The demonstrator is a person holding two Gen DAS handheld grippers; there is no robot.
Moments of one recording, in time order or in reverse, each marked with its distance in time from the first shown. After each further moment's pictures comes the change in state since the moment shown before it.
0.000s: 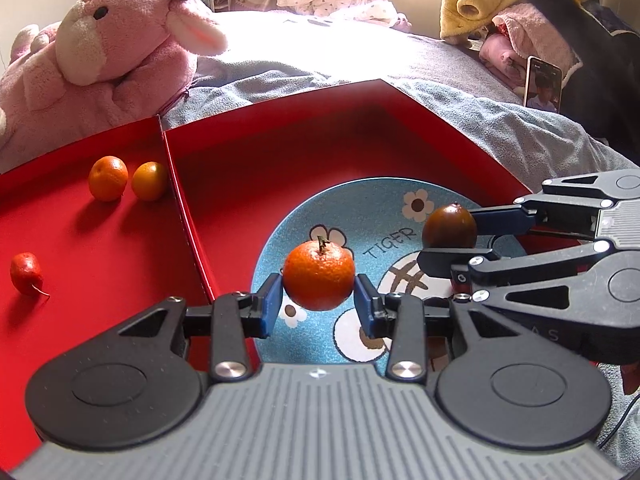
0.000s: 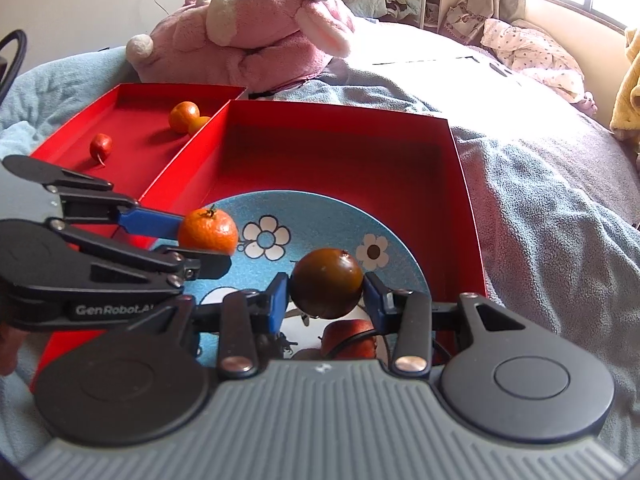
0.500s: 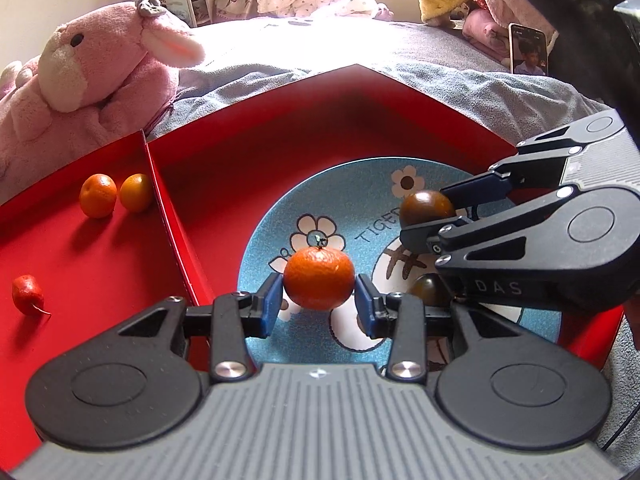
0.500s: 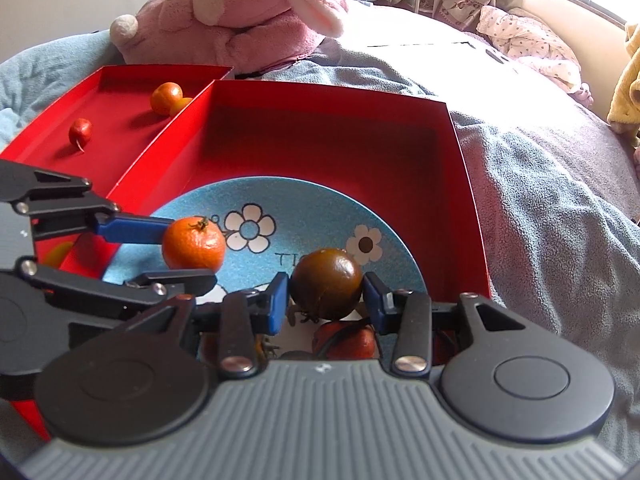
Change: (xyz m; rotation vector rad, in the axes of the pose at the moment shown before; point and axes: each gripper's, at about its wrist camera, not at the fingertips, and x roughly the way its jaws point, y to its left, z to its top) left arm 0.005 -0.017 -0.010 0.113 -0.005 0.028; right arm 0.017 0.000 0.003 -0.008 0.054 -0.030
